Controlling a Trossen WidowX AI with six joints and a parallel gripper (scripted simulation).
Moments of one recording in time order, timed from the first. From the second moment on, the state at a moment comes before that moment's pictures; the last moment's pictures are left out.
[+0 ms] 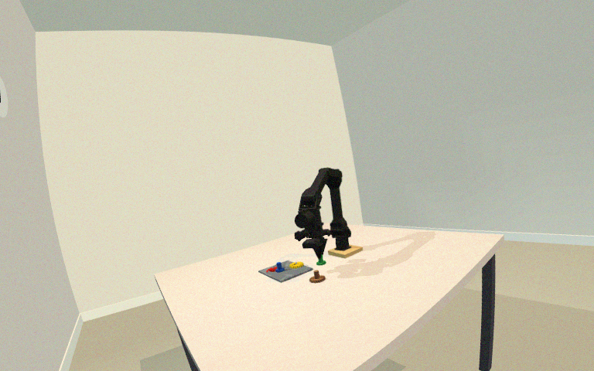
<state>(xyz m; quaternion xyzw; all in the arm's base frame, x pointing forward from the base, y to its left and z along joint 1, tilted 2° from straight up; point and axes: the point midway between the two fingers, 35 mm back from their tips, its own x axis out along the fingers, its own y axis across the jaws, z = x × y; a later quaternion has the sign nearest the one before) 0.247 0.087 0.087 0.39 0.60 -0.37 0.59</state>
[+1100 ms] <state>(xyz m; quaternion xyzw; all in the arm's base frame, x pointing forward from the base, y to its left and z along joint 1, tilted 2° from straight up) 0.244 0.087 0.158 0.39 0.60 -0.37 0.59</state>
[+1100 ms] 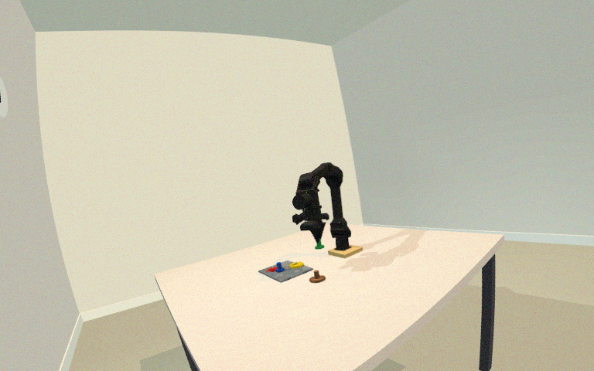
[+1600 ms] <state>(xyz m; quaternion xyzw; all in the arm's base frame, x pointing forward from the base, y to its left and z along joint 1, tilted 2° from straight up) 0.238 0.085 0.187 0.39 0.60 -0.37 0.59</state>
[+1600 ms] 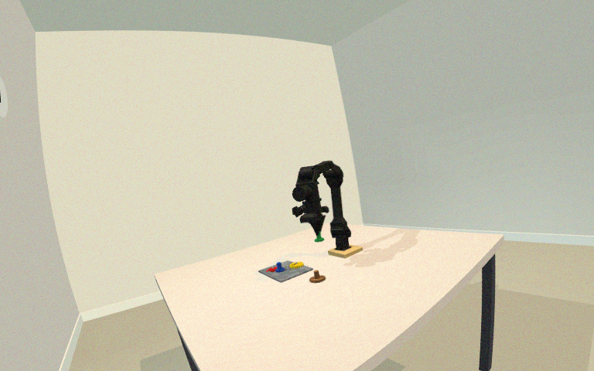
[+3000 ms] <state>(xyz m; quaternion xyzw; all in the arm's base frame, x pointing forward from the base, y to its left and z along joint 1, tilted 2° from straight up) 0.282 0.017 0.152 0.39 0.60 -0.37 0.59</state>
